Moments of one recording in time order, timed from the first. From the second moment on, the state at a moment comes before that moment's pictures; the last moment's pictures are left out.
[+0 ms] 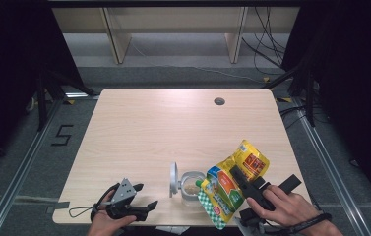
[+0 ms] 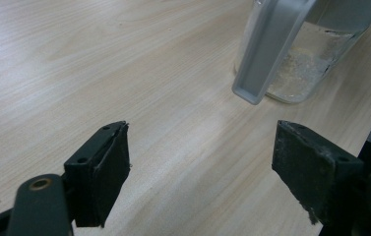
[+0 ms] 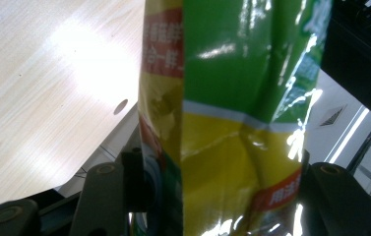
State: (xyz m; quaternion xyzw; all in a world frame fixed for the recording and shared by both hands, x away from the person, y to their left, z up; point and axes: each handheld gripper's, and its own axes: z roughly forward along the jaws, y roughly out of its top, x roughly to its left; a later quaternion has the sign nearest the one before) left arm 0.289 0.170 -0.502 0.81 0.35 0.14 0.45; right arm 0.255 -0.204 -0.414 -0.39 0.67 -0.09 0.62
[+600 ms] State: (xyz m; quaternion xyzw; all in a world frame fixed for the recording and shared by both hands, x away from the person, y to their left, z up) left arm 0.289 0.169 -0.502 0.81 0.35 0.14 0.45; right arm 0.255 -0.204 -0.413 -0.39 0.68 -0.09 0.62
